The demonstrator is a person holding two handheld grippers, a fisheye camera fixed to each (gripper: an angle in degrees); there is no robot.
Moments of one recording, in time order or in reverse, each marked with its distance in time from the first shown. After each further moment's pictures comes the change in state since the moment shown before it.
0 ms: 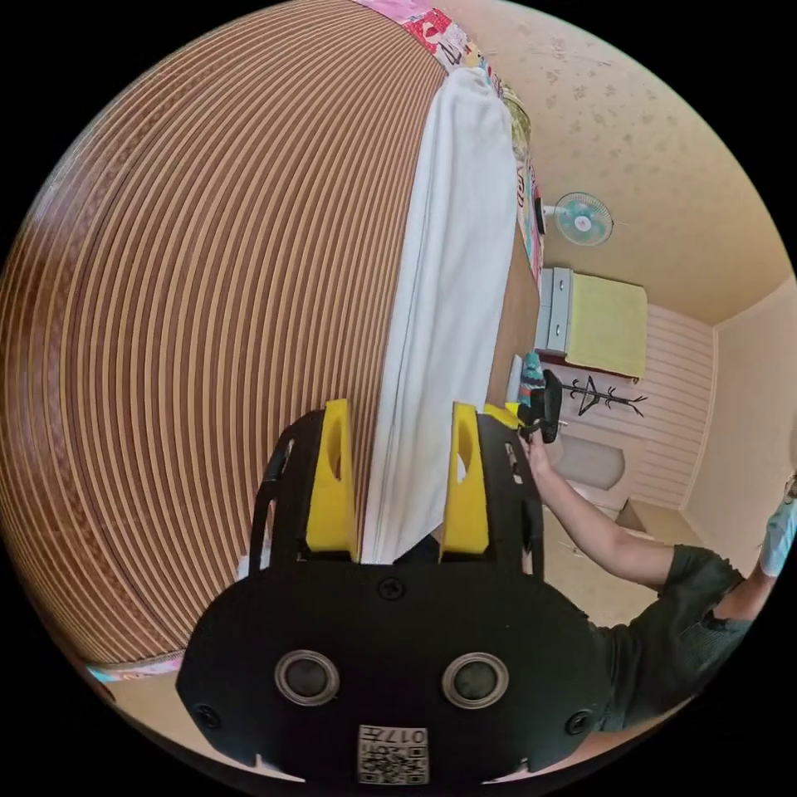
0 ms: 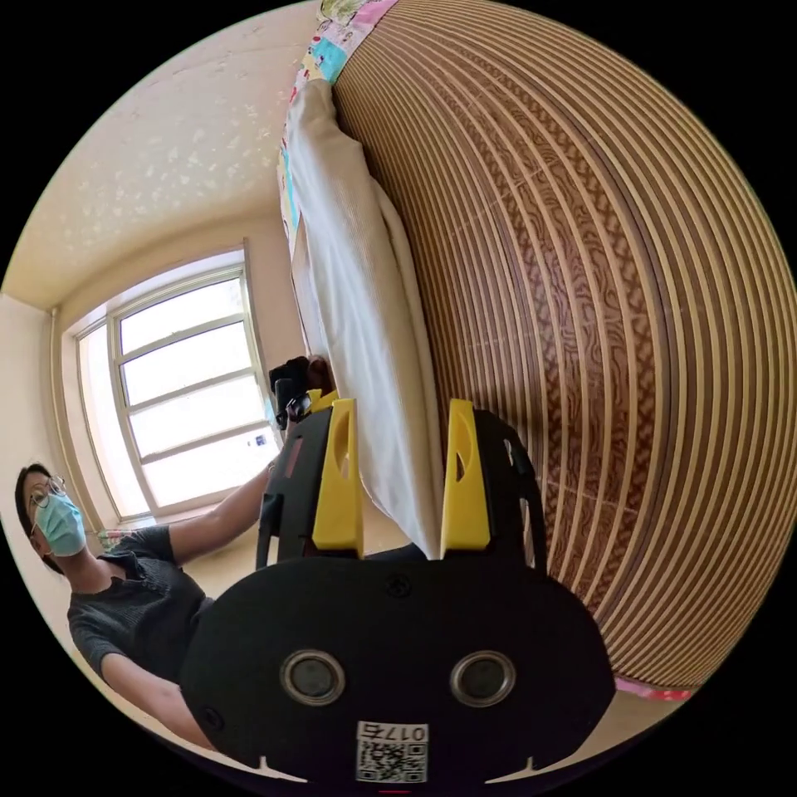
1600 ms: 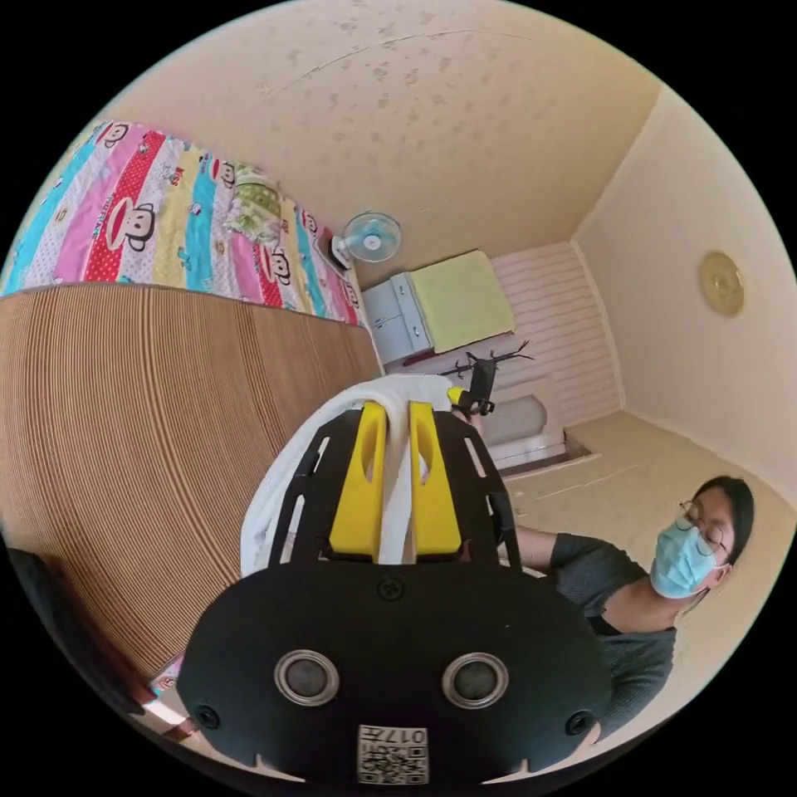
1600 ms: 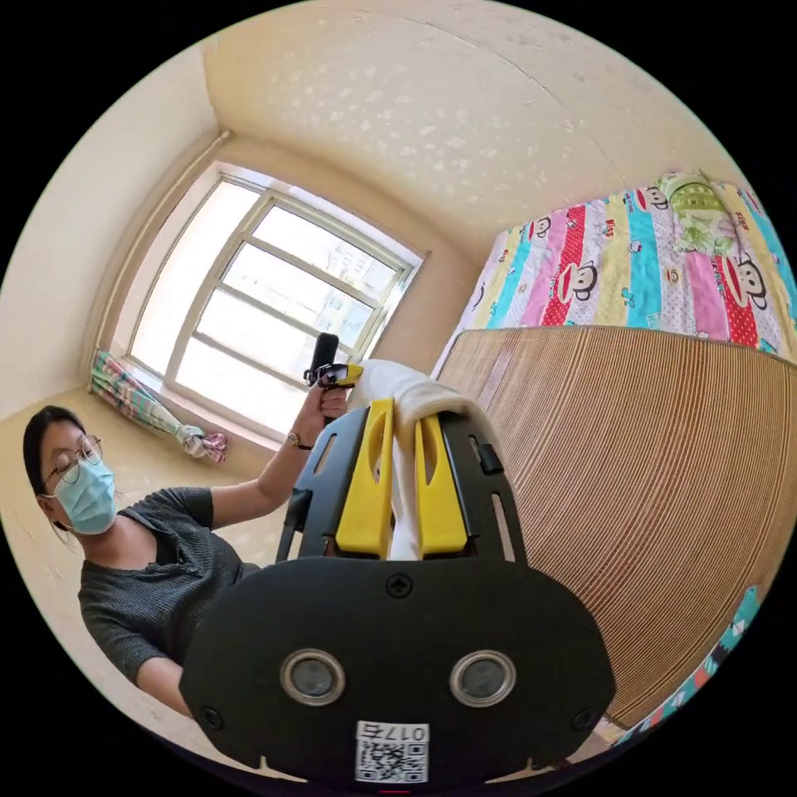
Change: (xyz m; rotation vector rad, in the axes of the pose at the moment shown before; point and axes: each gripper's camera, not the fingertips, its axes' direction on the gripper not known) left arm 0.401 0.102 -0.115 0.084 0.177 0.437; right arm -0.344 0.154 -0.068 0.087 0.035 -0.617
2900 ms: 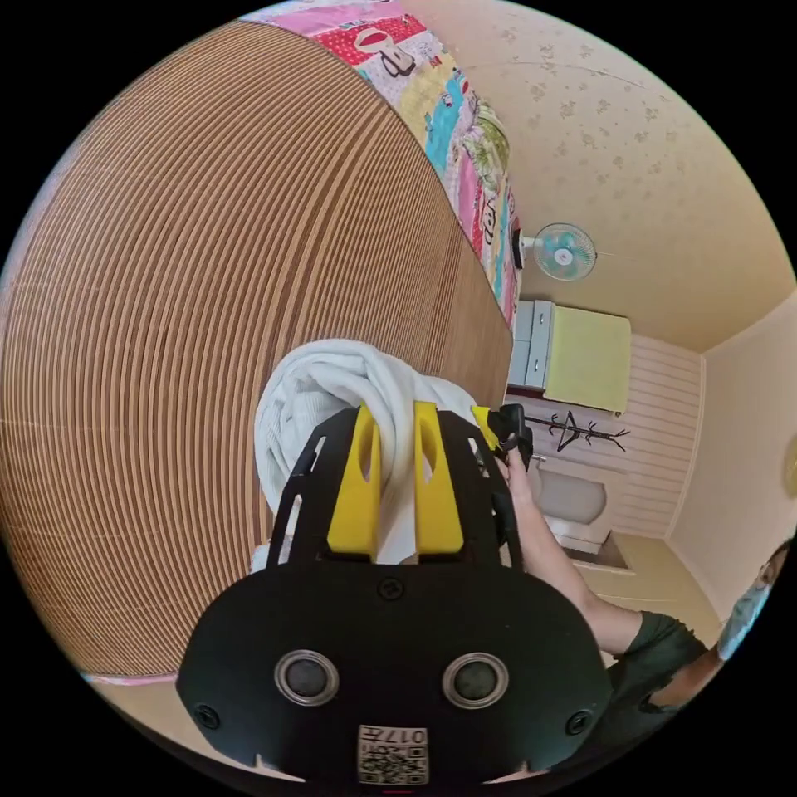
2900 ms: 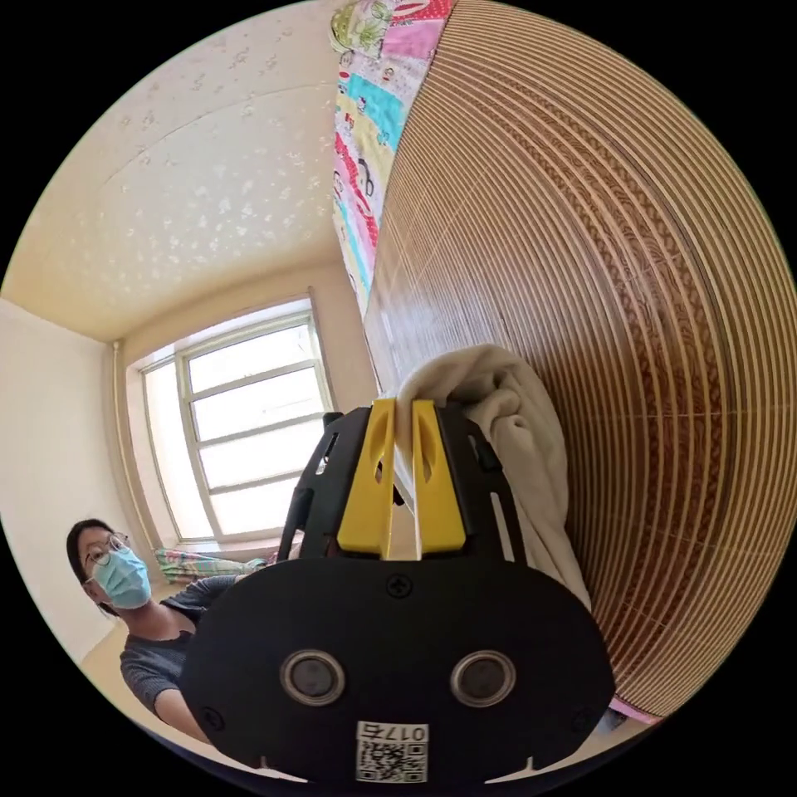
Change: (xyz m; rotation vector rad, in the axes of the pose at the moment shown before) left arm -0.226 -0.101 0.124 0.044 -0.139 -0.411; right arm 0.183 -0.041 0.047 0.162 -0.279 0.586
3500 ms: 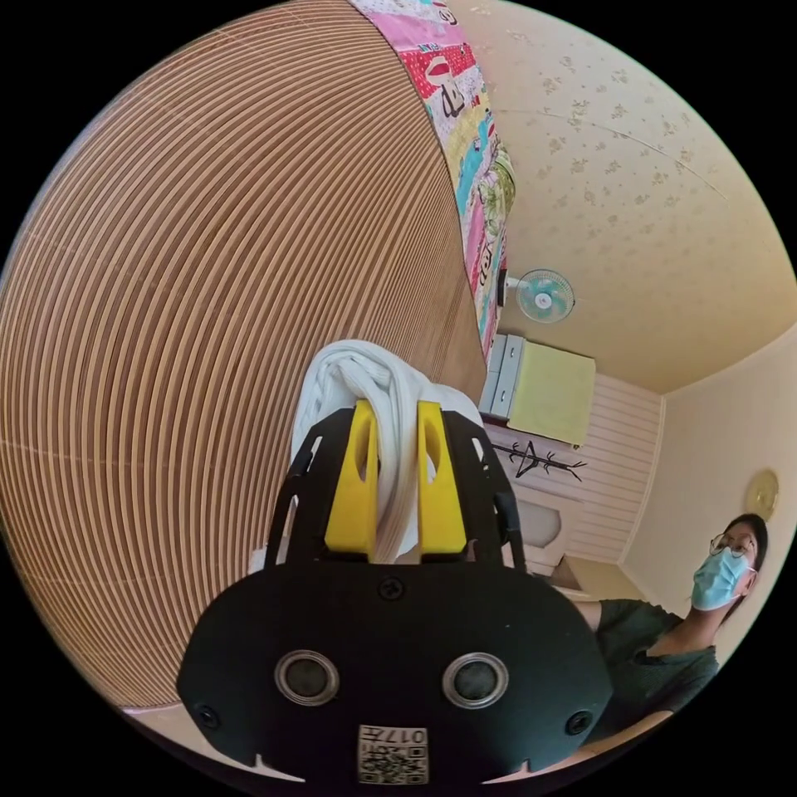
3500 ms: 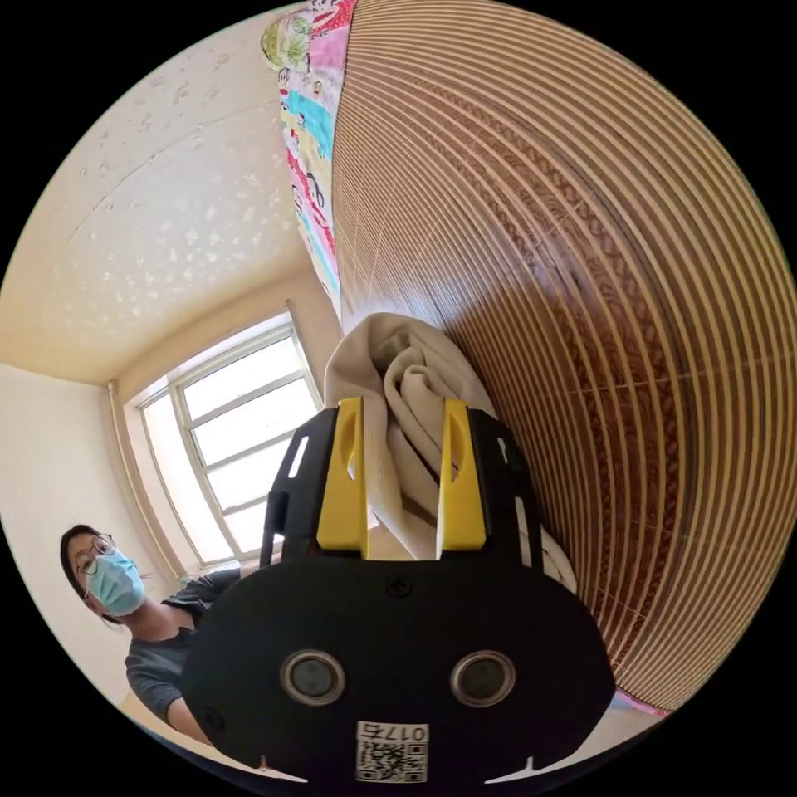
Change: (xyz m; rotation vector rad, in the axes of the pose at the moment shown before) left arm -0.046 -0.058 -0.097 0.044 0.122 -0.147; right arm -0.009 -0.058 -0.098 -0.079 -0.029 0.190
